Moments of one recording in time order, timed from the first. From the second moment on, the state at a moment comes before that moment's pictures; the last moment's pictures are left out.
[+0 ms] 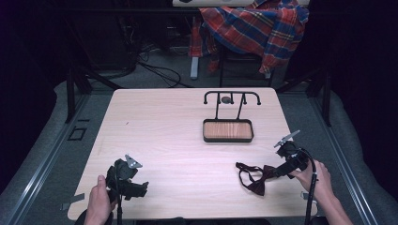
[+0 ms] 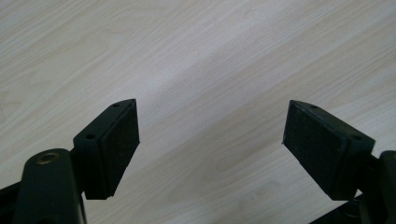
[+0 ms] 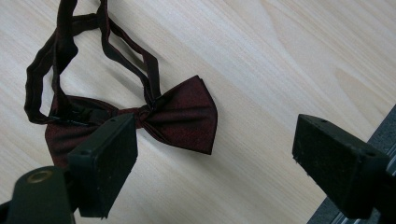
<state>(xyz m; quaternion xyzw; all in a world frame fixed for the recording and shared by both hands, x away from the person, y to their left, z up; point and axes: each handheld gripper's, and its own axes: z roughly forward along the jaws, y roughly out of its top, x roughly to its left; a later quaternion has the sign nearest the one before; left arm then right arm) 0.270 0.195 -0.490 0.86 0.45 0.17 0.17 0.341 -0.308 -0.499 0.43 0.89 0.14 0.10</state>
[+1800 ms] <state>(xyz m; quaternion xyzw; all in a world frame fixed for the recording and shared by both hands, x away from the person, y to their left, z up) 0.270 0.196 -0.490 0.86 0.45 0.17 0.17 0.373 -0.229 -0.533 0.33 0.94 0.10 0.06</state>
